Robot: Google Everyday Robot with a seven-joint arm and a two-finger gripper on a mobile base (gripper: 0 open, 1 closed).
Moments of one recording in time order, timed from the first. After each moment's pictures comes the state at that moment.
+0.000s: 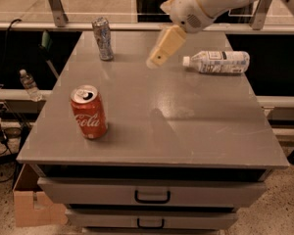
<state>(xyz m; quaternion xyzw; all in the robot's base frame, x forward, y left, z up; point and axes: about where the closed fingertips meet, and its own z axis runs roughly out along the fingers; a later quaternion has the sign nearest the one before) 0.633 -0.033 0.981 -0.61 0.68 0.10 0.39</state>
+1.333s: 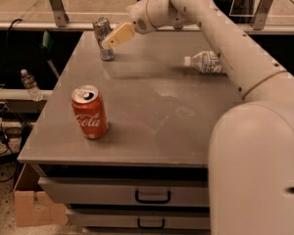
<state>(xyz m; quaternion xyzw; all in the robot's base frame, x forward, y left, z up) 0.793 0.084 0.936 -0.52 0.66 0.23 0.49</state>
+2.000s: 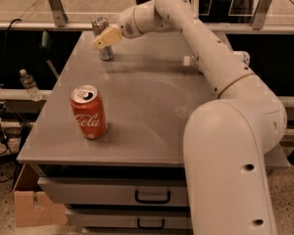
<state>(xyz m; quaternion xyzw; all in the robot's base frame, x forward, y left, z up) 0.817 0.125 0.910 -0.49 0.67 0.28 0.48</state>
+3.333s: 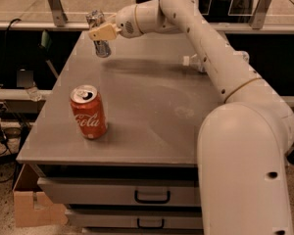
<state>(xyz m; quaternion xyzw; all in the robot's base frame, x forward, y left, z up) 0.778 0.140 0.936 -0.50 0.63 0.35 0.48</state>
